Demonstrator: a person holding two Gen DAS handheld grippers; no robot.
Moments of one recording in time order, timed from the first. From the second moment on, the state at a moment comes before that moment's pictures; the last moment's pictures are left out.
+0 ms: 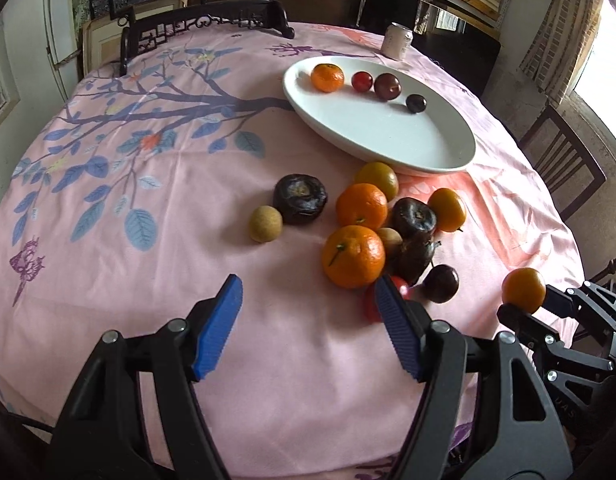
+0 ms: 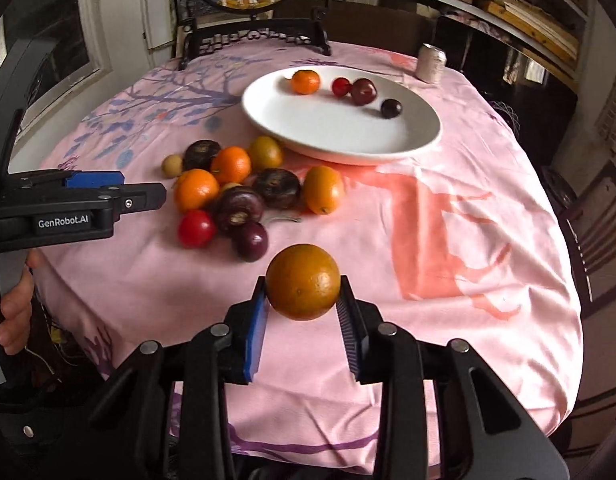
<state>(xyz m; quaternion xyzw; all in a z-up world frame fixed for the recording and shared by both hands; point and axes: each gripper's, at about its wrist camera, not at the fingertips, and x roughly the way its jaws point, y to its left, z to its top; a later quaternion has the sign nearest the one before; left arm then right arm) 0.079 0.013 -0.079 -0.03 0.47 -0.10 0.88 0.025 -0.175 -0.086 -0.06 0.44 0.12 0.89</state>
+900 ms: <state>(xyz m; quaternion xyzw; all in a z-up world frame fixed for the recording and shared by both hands) 0.095 -0.005 -0.044 -0.02 0.44 -0.11 0.89 0.043 -0.199 -0.076 0.00 0.42 0.14 0.90</state>
